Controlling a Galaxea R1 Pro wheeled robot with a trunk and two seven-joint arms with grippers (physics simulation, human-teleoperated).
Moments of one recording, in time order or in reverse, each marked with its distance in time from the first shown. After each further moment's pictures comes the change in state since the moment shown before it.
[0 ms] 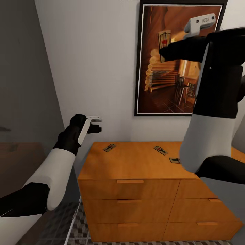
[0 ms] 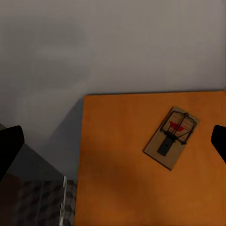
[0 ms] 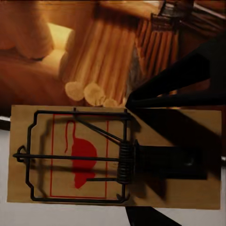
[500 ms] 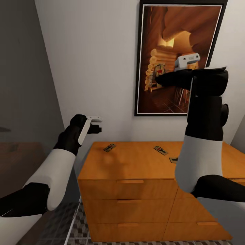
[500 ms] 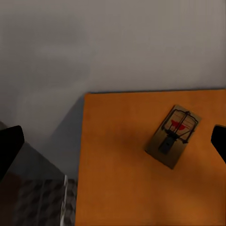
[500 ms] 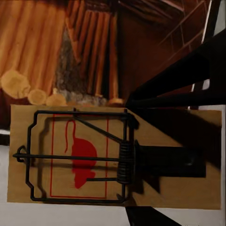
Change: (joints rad) left arm 0.001 -0.001 0.000 0.005 -0.003 0.000 0.003; right arm 0.196 0.020 -0.014 -0.056 0.034 0.000 -0.001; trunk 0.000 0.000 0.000
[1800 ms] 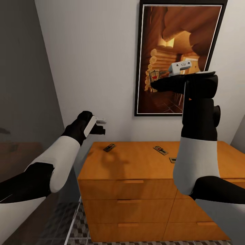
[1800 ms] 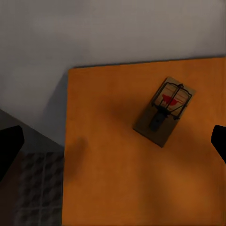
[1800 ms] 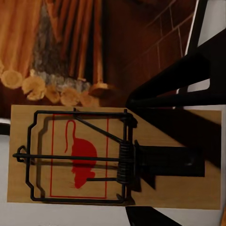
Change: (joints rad) left arm -0.162 -0.034 0.003 0.327 0.007 0.000 0.002; right arm 0.014 0.020 0.003 0.051 0.000 0.000 0.000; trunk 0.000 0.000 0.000
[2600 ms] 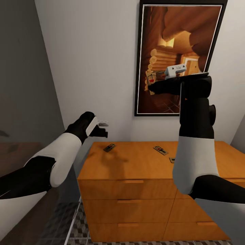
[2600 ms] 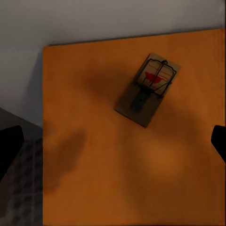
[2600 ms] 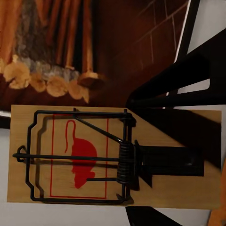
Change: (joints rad) left arm -0.054 -0.010 0.000 0.143 -0.003 0.000 -0.064; right arm -0.009 0.005 0.001 0.061 -0.004 0.000 0.001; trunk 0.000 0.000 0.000
